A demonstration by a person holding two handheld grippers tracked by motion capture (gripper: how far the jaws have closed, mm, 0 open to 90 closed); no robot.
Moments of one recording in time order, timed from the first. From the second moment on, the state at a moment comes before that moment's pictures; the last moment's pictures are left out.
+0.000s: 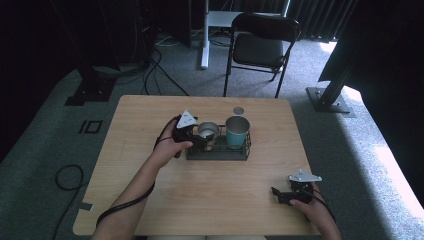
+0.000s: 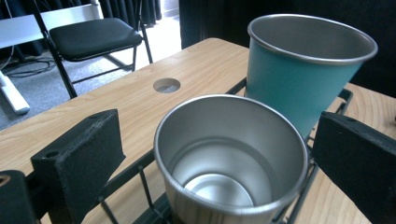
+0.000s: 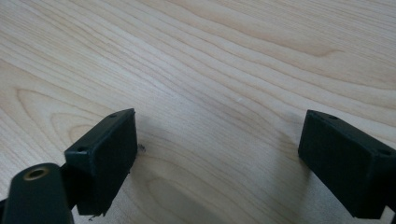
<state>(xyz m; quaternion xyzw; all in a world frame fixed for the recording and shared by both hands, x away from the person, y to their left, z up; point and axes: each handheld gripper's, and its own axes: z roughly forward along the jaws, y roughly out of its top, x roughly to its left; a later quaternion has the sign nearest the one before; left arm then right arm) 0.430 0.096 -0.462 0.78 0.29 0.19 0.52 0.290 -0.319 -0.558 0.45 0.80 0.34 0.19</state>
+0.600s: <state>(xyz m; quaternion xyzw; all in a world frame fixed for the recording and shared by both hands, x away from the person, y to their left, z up) 0.409 0.128 -0.446 0.77 0.31 0.21 0.52 0.290 -0.319 -0.558 0.45 0.80 0.34 0.19</state>
